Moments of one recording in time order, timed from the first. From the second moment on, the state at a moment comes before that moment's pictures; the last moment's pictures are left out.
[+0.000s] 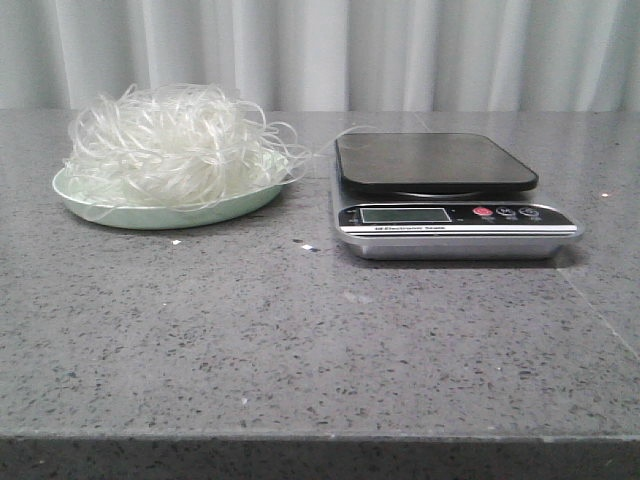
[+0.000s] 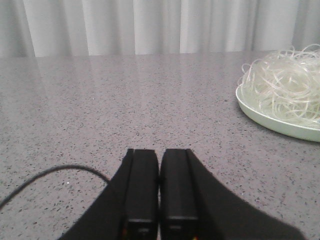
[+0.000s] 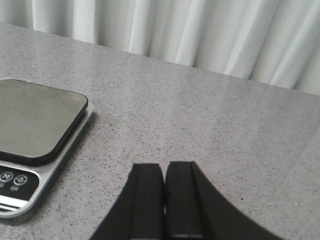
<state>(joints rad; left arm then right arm) 0.02 0.00 0.00 -0.06 0.15 0.09 0.02 0.39 -0.31 0.21 0.15 -0.32</state>
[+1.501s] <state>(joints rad) 0.02 0.00 0.00 -0.06 0.15 0.09 -0.08 -0.01 0.03 0.03 0.07 0.11</state>
